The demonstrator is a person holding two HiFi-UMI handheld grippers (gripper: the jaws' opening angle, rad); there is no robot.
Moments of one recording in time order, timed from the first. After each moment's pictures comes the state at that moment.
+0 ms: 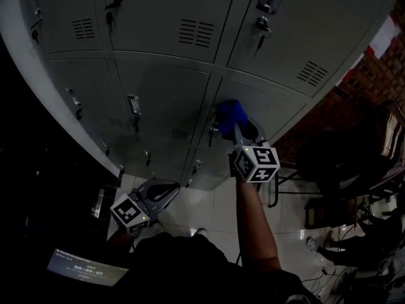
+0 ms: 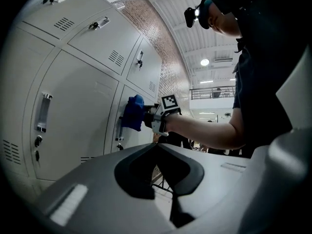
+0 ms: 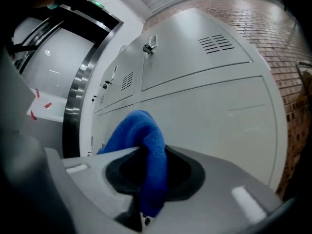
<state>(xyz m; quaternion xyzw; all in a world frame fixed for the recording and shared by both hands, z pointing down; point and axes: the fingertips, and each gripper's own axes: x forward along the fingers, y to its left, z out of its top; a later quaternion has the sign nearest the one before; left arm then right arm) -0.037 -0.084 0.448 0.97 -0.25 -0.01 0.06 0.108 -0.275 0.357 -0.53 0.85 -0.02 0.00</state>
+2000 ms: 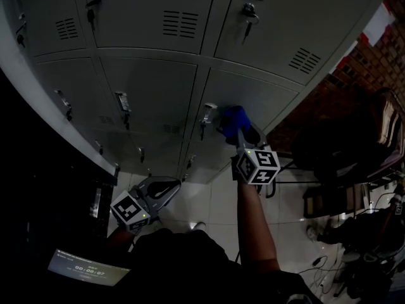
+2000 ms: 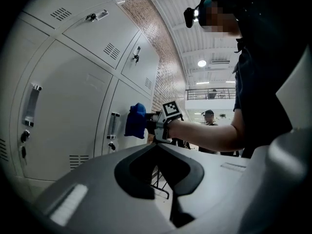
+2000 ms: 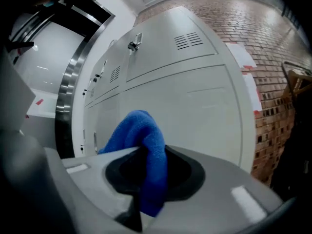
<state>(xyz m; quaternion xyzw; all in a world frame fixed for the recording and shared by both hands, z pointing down) -0.015 -0.083 0.455 0.97 -0.22 -0.01 0.07 0.159 -0.260 0.399 -0.57 0.82 -0.05 -0.02</state>
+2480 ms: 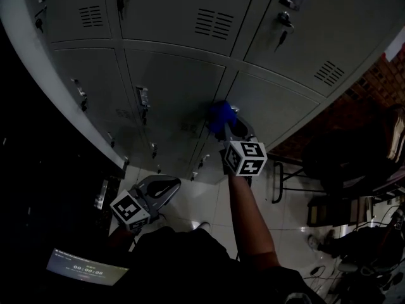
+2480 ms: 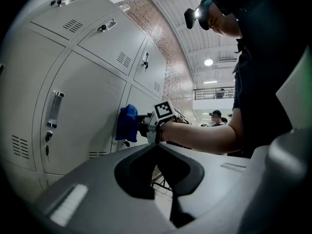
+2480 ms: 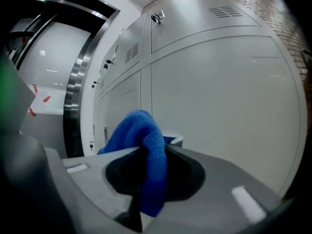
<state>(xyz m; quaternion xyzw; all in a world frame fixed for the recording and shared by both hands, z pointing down) -0.062 -0.083 0.456 0.96 -0.27 -0.01 0.07 0.058 -0.292 0.426 -0.52 0.85 -0.07 -0.04</state>
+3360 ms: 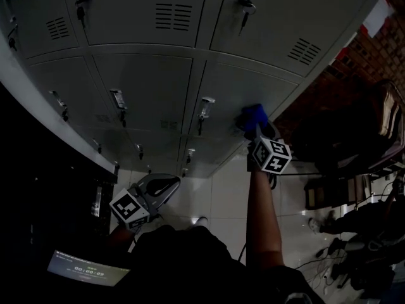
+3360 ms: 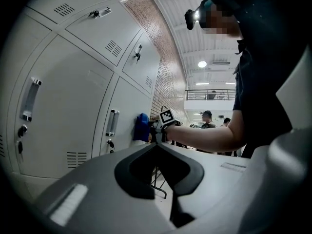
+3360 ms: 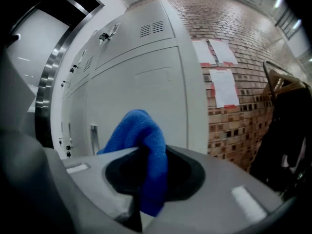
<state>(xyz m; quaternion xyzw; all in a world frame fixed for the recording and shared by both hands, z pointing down) -0.012 -0.083 0.458 0.97 -0.21 -0.01 0.08 0.251 -0.278 0.442 -0.65 0.75 -0.09 -0.04</state>
